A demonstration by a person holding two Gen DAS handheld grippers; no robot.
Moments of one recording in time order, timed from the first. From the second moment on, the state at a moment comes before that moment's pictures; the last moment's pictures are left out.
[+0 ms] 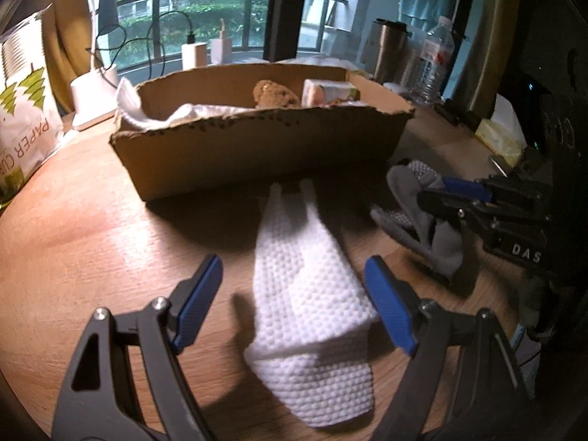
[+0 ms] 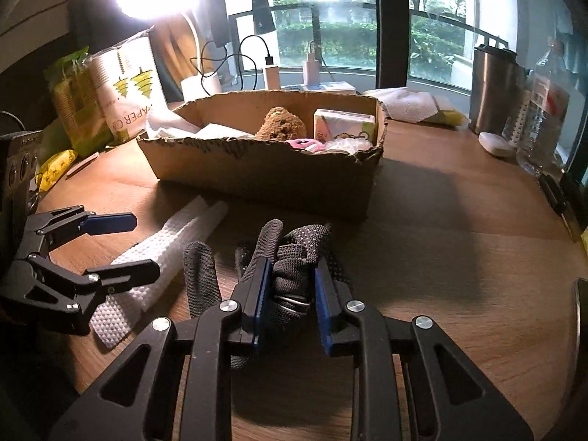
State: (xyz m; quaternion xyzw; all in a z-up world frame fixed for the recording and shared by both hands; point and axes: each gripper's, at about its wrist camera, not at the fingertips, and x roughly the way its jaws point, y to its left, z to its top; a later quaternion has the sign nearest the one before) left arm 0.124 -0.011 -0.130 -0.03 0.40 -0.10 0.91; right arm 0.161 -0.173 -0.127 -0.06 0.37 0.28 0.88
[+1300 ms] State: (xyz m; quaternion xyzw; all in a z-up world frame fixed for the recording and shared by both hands) left arm 0.111 -0.013 -0.113 -0.03 0.36 -0.13 0.92; right arm 0.156 -0.175 -0.100 -0.06 0.32 0.29 0.90
